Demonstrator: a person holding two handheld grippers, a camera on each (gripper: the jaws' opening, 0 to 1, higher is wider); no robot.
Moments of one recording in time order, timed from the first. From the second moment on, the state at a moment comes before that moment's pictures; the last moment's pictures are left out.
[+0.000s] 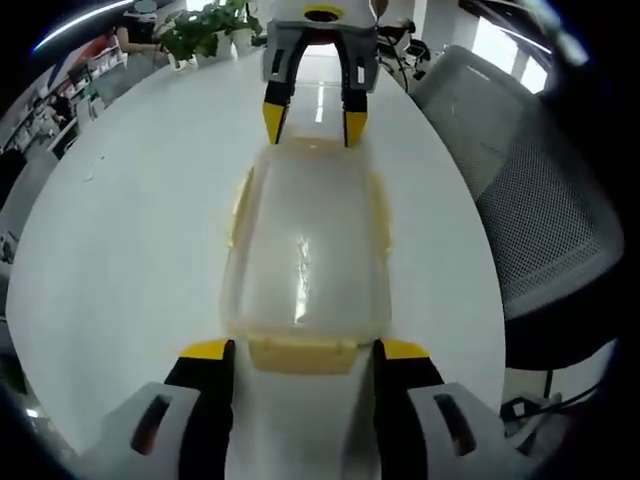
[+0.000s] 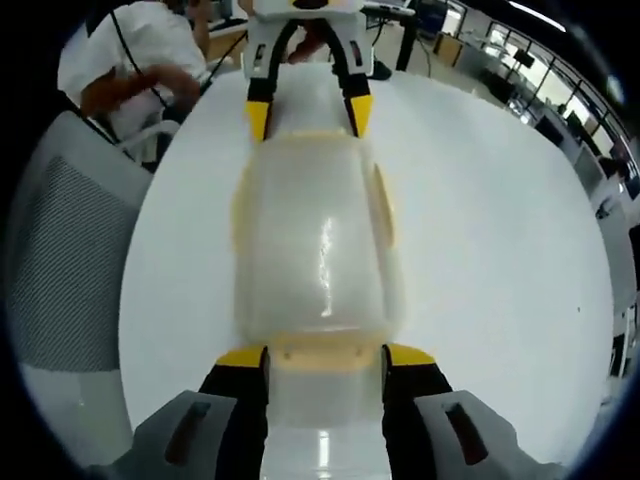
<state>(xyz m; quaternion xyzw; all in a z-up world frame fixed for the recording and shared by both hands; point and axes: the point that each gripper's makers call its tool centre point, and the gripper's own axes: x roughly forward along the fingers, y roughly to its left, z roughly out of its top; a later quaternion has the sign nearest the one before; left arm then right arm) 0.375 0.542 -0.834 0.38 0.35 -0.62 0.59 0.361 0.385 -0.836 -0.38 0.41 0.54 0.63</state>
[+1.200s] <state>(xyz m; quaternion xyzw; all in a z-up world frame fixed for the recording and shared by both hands) 0.378 0.543 -0.835 0.42 0.37 -0.61 0.56 0.362 0.386 -0.843 -0.43 0.47 0.52 0.57</state>
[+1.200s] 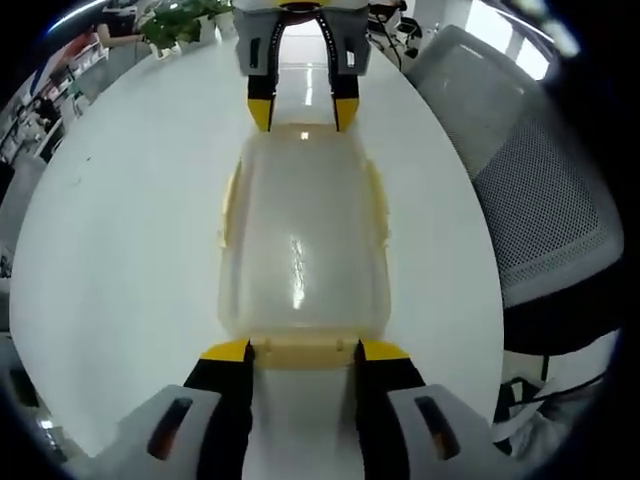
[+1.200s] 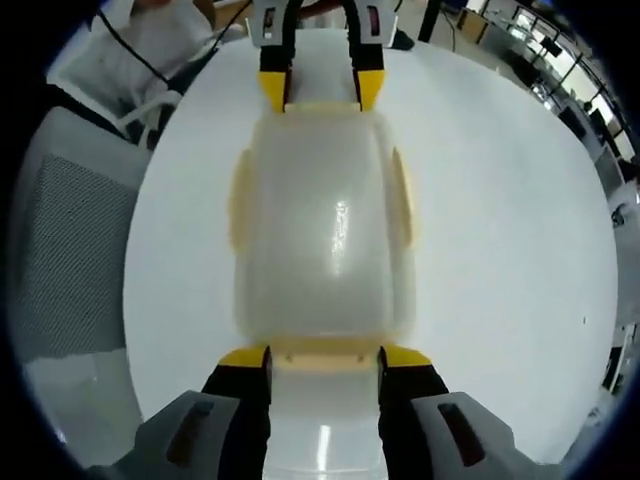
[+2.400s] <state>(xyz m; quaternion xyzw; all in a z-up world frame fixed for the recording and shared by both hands) 0.374 0.551 -0.800 0.42 0.37 -0.60 0.57 0.358 0.392 -0.805 -0.39 0.44 0.54 0.60</state>
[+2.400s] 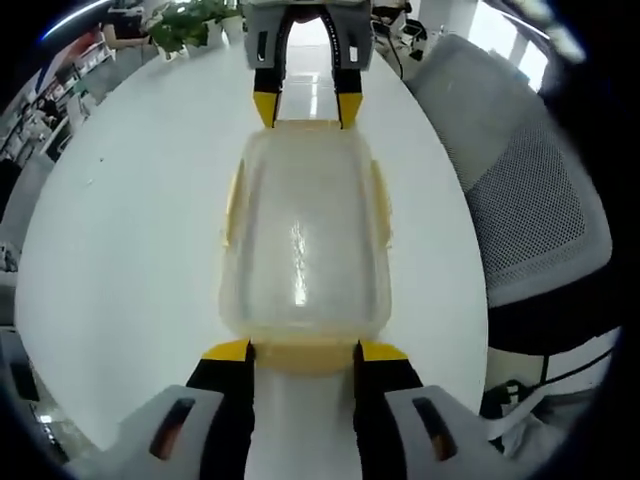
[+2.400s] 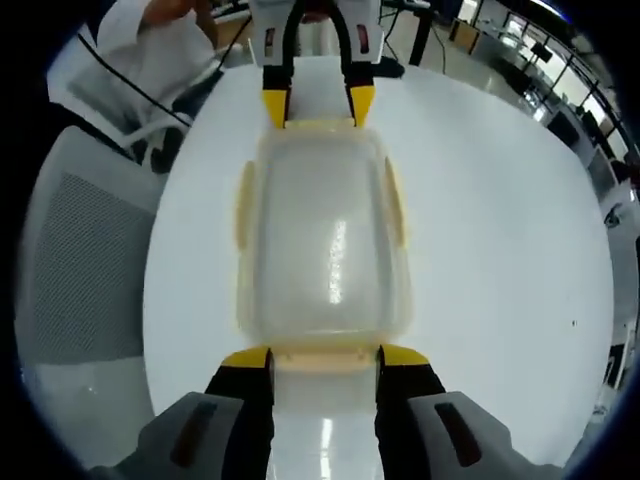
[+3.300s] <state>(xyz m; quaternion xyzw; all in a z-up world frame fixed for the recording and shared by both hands) 0.376 0.542 -0.760 0.43 0.37 -0.60 0.57 0.361 0.384 -0.762 -0.39 0.43 0.55 0.60</state>
